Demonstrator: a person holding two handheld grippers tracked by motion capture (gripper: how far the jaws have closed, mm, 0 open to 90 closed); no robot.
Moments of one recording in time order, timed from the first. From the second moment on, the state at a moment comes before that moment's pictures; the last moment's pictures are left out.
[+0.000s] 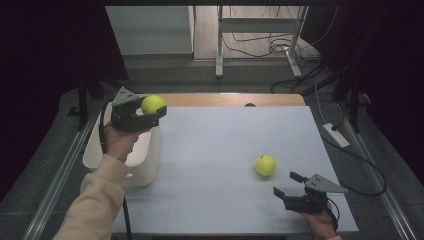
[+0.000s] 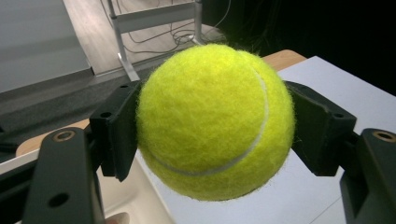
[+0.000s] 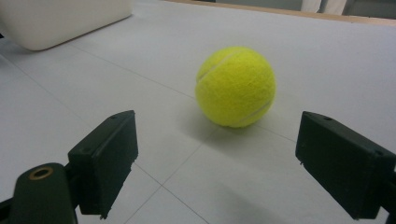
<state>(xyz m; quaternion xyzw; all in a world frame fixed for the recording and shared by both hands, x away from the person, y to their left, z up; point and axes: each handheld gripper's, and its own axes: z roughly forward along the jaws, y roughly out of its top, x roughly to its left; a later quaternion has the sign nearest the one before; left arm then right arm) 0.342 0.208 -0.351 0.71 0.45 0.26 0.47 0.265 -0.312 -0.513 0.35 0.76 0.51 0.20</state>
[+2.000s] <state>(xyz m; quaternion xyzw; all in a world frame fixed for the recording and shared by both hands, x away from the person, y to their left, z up) 0.374 0.279 -0.380 0.68 0.55 0.27 0.39 0.266 -0.312 -0.515 0.35 0.77 0.50 0.20</state>
